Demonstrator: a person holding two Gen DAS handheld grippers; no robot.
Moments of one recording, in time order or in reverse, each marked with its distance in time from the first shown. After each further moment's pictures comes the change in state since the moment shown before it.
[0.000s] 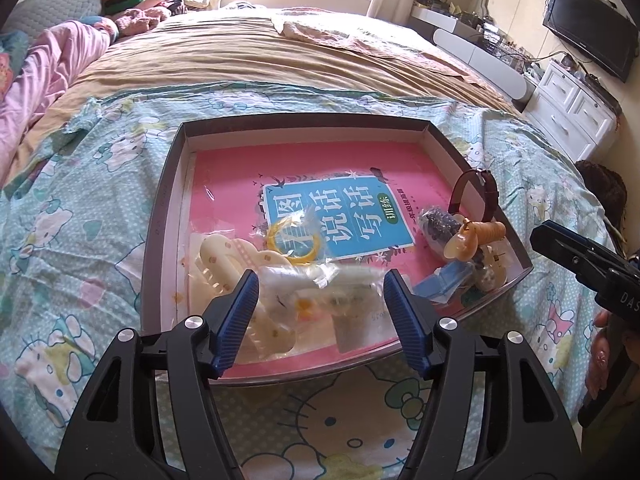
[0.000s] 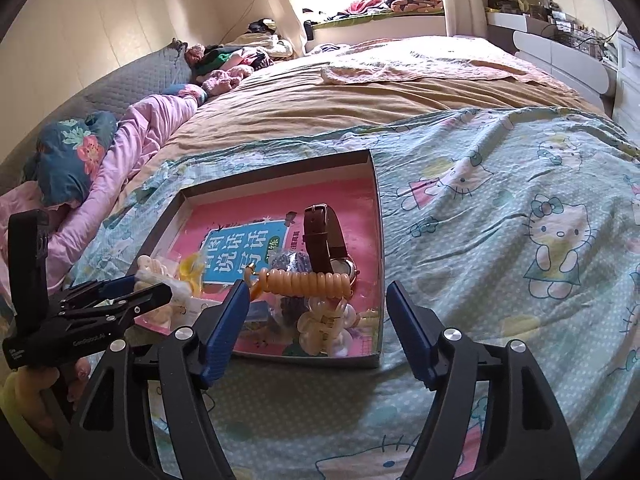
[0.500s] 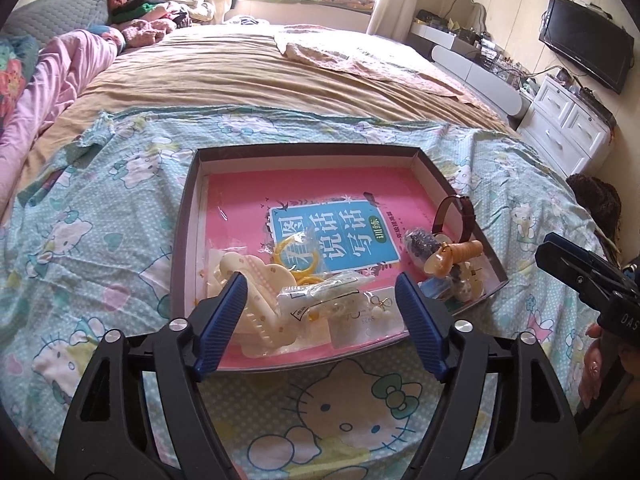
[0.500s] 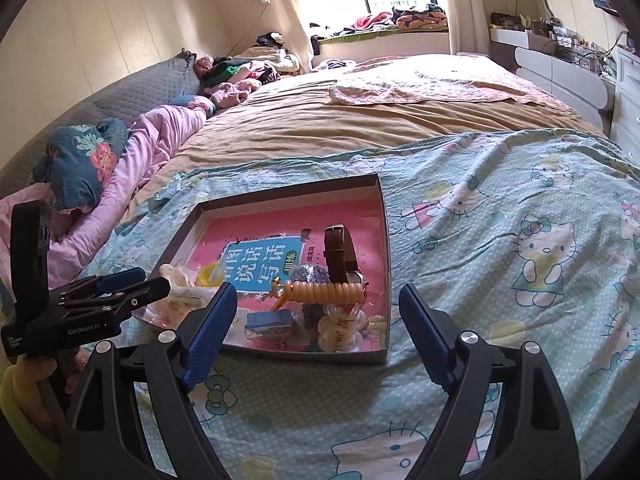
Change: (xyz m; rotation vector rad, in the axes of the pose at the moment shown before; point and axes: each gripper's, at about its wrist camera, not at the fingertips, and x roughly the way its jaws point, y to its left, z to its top) left arm -0.037 -0.001 0.006 -0.013 -0.060 -0.002; right arm -0.034 0.015 0.003 -0.025 -0.060 0.009
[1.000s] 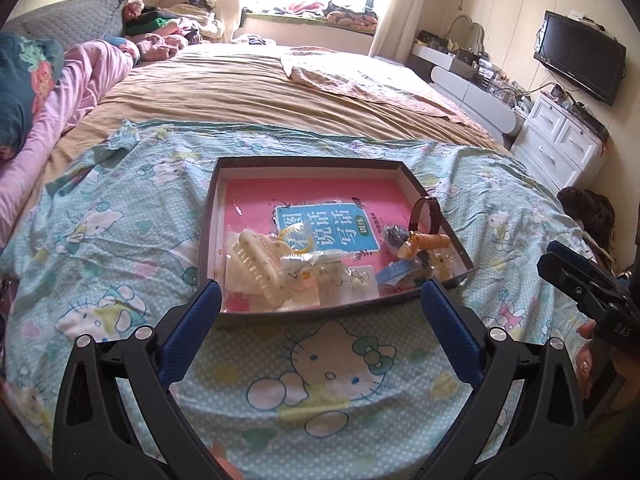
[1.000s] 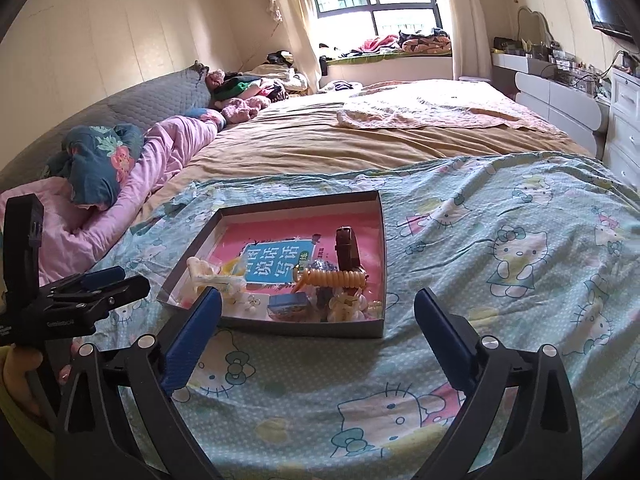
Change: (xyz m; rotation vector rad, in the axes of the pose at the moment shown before) left arm -0.061 -0.009 -0.030 -0.024 -0.077 0.011; right arm -0.058 0.014 -0.022 -0.043 -0.072 -0.004
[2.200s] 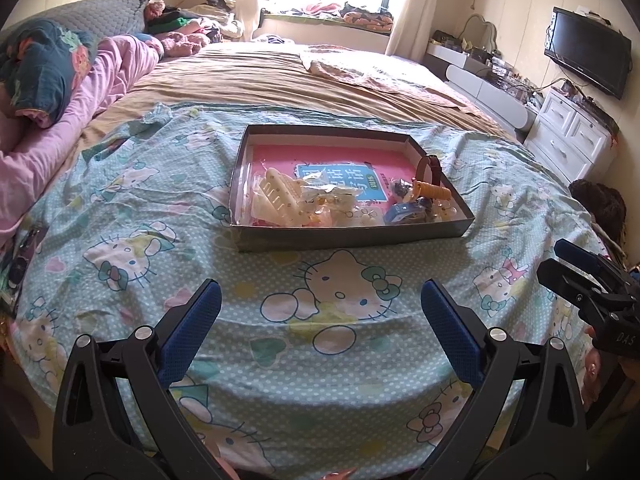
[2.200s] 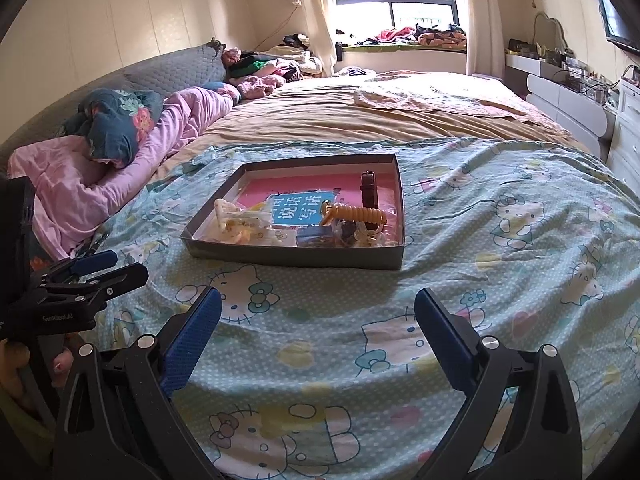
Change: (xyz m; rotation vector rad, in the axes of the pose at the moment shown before) left arm -0.038 -0.006 -0.062 -0.013 -0.003 0.070; right arm -0.032 0.031 -0.054 -0.070 0.057 0.003
